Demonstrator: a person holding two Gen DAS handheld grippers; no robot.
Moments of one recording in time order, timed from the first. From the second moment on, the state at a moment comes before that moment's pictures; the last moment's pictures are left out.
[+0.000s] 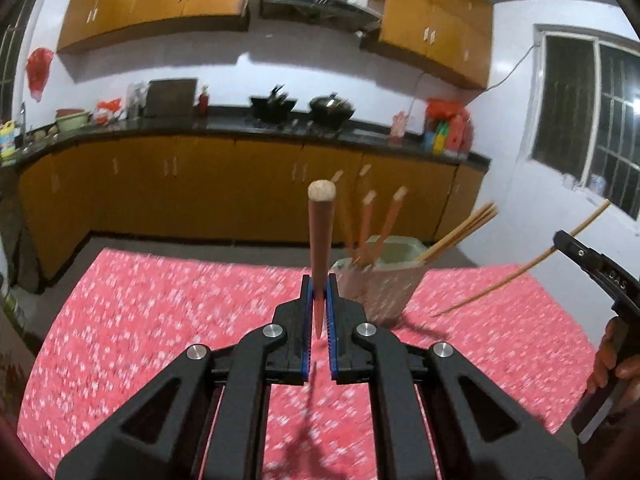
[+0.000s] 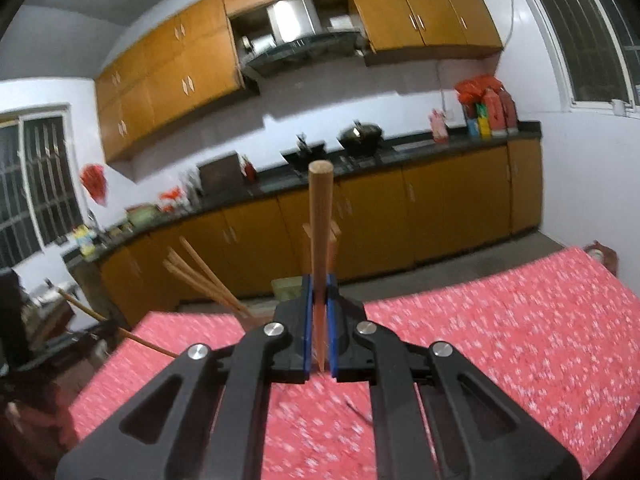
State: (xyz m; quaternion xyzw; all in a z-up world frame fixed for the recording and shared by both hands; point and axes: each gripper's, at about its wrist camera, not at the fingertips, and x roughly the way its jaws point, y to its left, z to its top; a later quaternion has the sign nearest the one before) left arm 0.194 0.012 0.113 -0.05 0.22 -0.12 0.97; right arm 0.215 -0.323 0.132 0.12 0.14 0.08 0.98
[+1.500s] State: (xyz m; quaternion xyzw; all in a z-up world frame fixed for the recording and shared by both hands) left arm 0.287 -0.071 0.142 -0.01 0.22 -0.15 0.96; right arm 0.324 -0.268 0.134 0.06 0.18 0.09 0.98
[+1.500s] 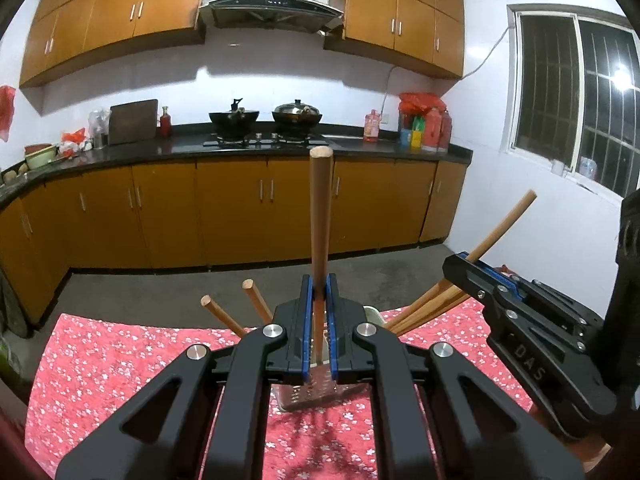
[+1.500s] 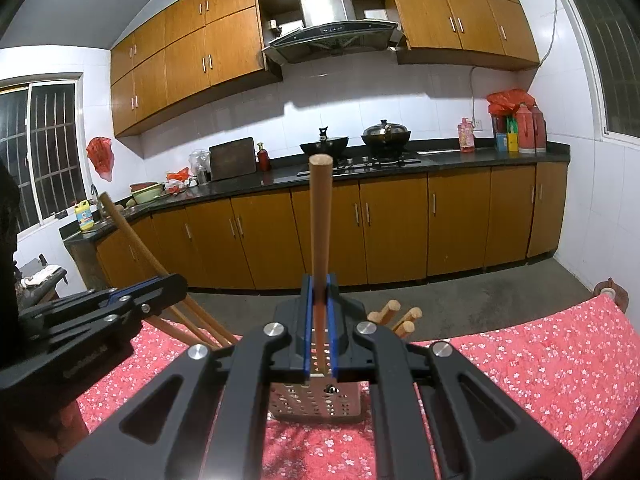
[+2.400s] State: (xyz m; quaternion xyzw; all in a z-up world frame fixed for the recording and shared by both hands) left arm 0.258 -0.023 0.155 -0.07 0.18 -0.13 0.97; right arm 0.277 -0.292 0.139 0.09 0.15 0.08 0.98
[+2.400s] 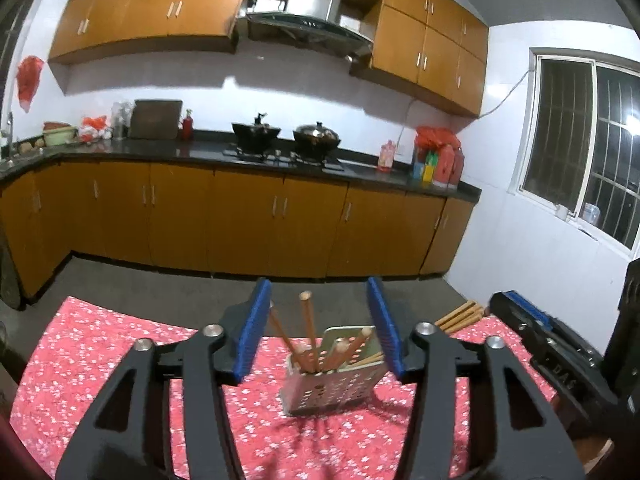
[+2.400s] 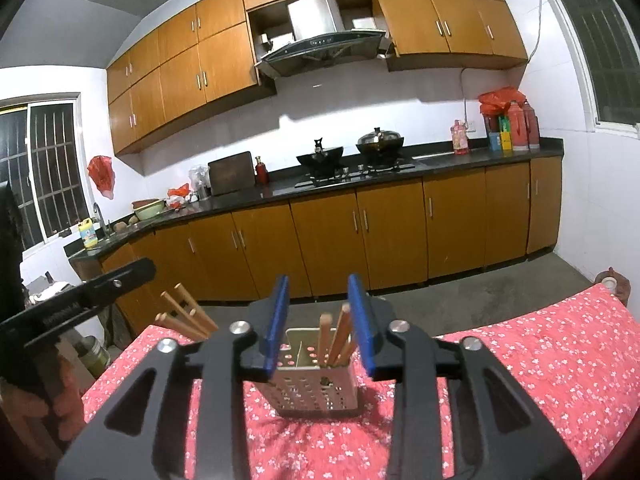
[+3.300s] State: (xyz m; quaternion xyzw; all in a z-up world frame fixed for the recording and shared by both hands) left arm 0.101 0.004 0.040 0.03 0.16 -0.02 0.99; right arm 0.126 -0.247 0.046 -0.01 0.13 0.02 0.99
